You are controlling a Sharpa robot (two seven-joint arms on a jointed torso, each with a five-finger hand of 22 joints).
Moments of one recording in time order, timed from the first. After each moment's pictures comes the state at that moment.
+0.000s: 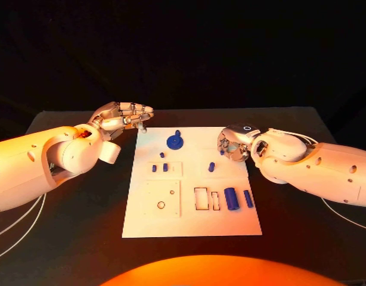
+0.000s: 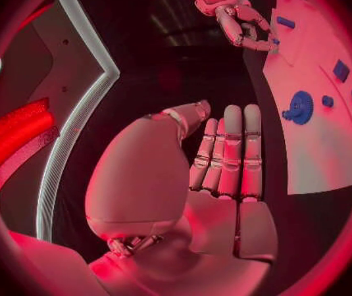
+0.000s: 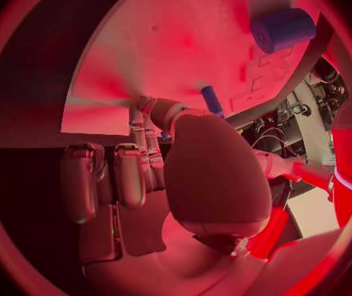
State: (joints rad) left arm 1.16 -0.89 -0.01 1.43 -0.09 -0.08 0.29; left_hand 1.46 -0.22 0.59 0.07 0.10 0.84 0.21 0.29 0.30 0.79 0.16 0.53 0.09 0.97 0.08 1.11 0.32 0.17 0.82 0.17 0.95 0.67; right arm 1.16 -0.74 -0.14 1.40 -1.68 -0.27 -0.18; right_hand 1.42 -0.21 0.63 0.07 0.18 1.06 0.12 0.35 0.32 1.22 0.05 0.22 0.18 1.47 -0.02 1.45 1.31 0.04 1.47 0.09 1.45 1.31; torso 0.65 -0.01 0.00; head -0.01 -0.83
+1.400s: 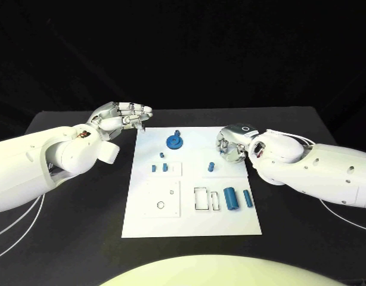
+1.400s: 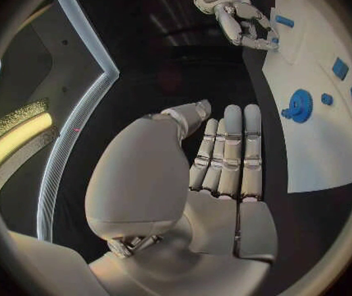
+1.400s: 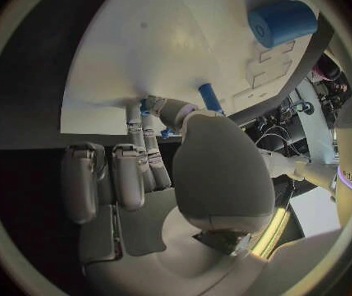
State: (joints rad) left arm 1.16 -0.90 -0.01 1.43 -0.09 -0.09 0.29; left_hand 1.46 -0.22 0.59 0.06 0.10 0.83 0.21 0.29 0.30 0.79 0.16 0.53 0.08 0.97 0.08 1.10 0.31 0.17 0.82 0.17 0.95 0.67; right arm 1.16 -0.73 -0.14 1.42 -1.67 -0.28 -0.23; right_hand 1.32 -0.23 0.67 0.02 0.18 1.06 0.12 0.33 0.36 1.25 0.05 0.15 0.16 1.46 -0.02 1.45 1.31 0.04 1.47 0.08 1.45 1.31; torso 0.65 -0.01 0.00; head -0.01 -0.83
